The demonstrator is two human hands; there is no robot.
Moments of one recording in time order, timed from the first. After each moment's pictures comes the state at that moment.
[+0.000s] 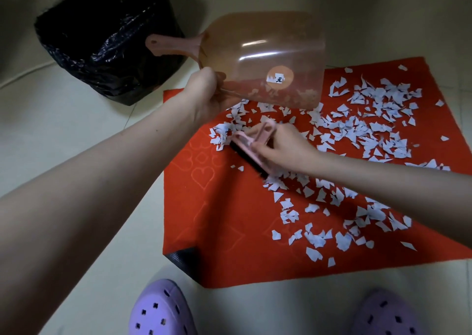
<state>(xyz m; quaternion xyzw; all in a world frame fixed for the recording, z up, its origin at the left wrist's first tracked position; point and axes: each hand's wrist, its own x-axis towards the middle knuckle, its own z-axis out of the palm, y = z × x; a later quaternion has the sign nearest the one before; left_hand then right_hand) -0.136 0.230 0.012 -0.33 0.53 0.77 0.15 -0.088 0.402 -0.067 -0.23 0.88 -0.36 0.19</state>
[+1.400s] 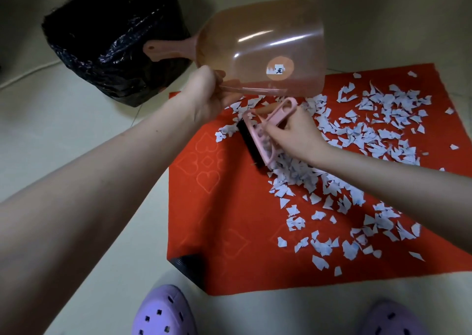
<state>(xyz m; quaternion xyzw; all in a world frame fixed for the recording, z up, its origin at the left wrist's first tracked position) -0.147 0.213 0.008 -0.33 0.49 0.80 0.14 -0.108 0.389 -0.048 -0.13 0.86 -0.47 0.13</state>
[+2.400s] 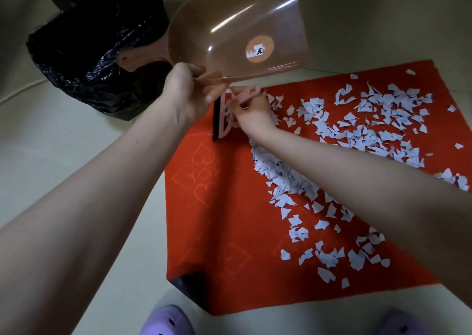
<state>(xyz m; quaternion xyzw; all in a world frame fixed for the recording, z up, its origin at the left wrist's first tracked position) -0.169 0.202 0.013 -0.33 0.44 0.83 0.09 -0.164 0.317 -0.074 0.03 0.78 -0.62 0.11</state>
